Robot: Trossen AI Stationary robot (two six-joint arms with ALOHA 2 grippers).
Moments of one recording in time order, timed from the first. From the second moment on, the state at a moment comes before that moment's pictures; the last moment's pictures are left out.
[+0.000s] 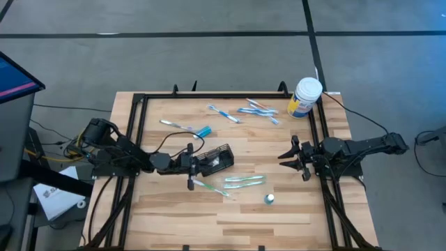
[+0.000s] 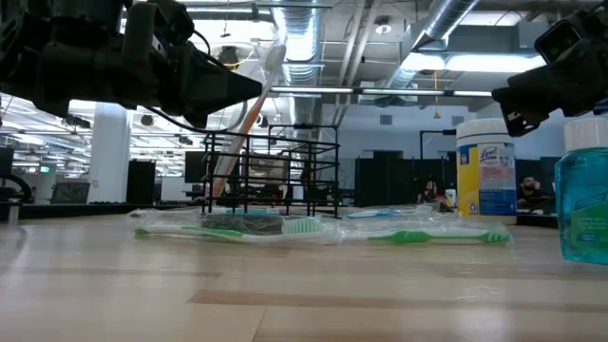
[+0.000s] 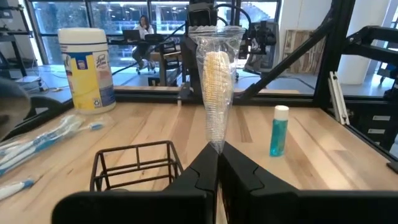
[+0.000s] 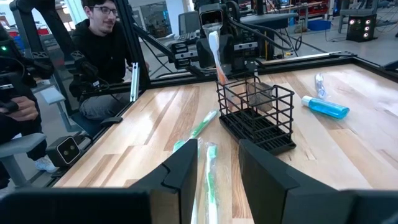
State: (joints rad) left arm -0.28 1.65 0.31 1.33 -0.38 -0.02; right arm 0.17 0.12 0.01 0.01 0.03 0.18
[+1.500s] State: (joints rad) left arm -0.28 1.46 0.31 1.31 -0.33 -0.03; right arm 0.17 0.12 0.01 0.01 0.03 0.18
